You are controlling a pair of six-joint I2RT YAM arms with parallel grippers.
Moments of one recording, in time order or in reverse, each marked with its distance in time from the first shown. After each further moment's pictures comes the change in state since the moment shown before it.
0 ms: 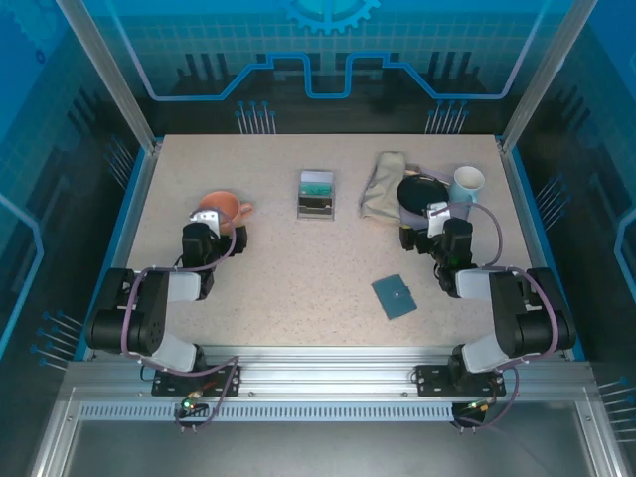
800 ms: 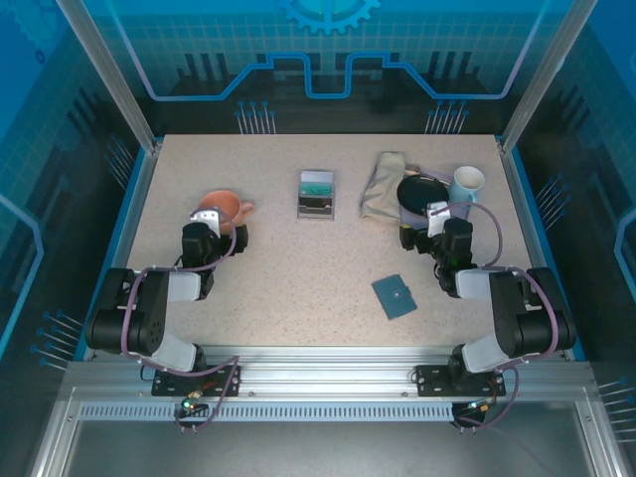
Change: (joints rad) left arm -0.002 -0.002 -0.003 0.026 0.018 0.006; right arm 0.000 0.000 -0.001 0.014 -0.002 -0.010
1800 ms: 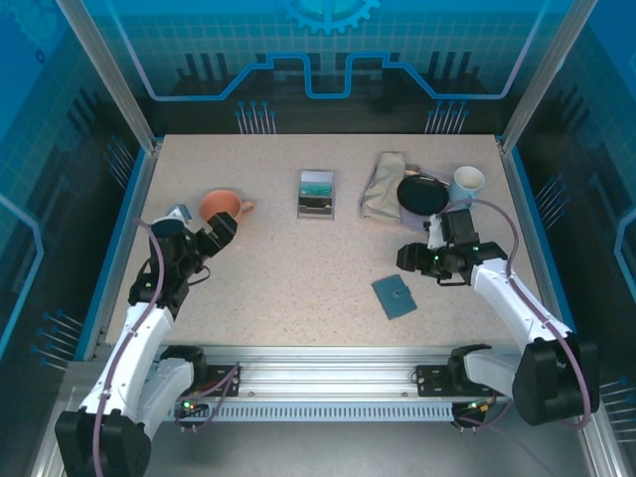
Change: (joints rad) left arm -0.008 -0.703 0.194 -0.957 0.188 -0.681; right arm 0.093 -0.352 0.314 -1.323 -0.257 0.457
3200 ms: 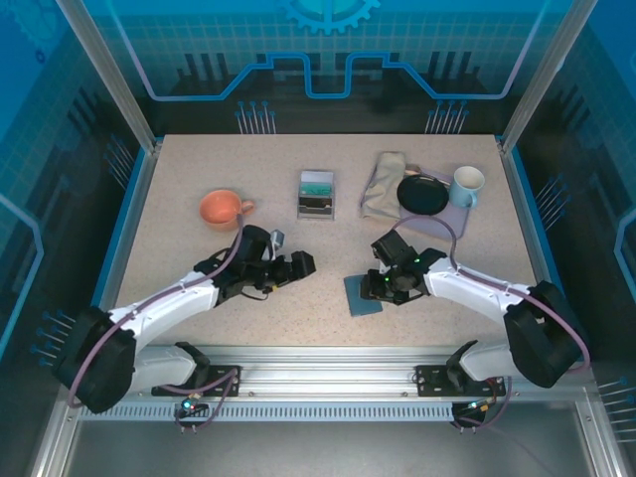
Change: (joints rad) left arm -0.549 0.431 0.046 0.082 0.186 -0.126; right arm 0.460 0.231 -0.004 0.096 0.121 0.322
